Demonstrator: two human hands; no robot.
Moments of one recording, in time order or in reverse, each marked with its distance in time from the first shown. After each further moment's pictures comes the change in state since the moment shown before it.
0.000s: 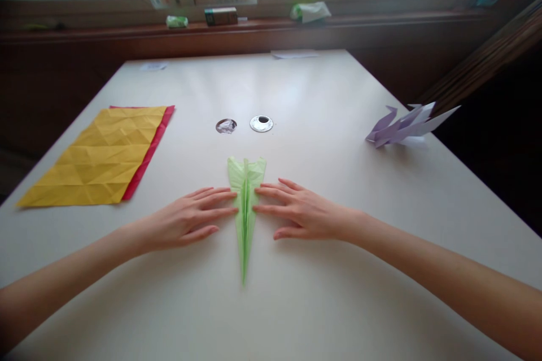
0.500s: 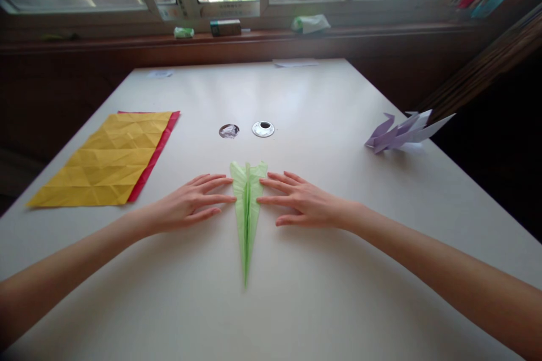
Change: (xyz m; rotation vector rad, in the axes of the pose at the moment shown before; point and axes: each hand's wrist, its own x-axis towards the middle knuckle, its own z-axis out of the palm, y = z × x) left_hand 0.005 -0.018 -0.007 0.070 0.088 -0.081; right_hand 0.003 0.021 -0.005 -0.046 -0.009 0.065
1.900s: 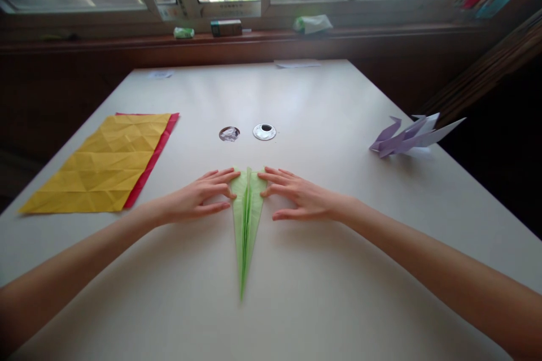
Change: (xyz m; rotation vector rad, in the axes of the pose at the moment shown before) left_hand 0.027 -0.012 -0.002 -0.275 -0.065 -0.091; right_hand 0.017 0.017 -0.007 0.224 0.039 0.022
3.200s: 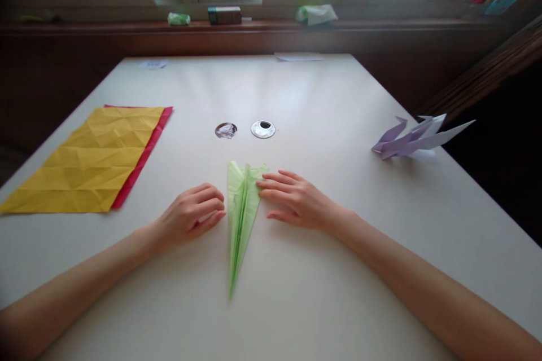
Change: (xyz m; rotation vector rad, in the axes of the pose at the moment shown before) left_hand -0.007 0.017 0.025 0.086 0.386 0.131; right_hand -0.003 0.003 0.015 -0.296 0.263 -0.121
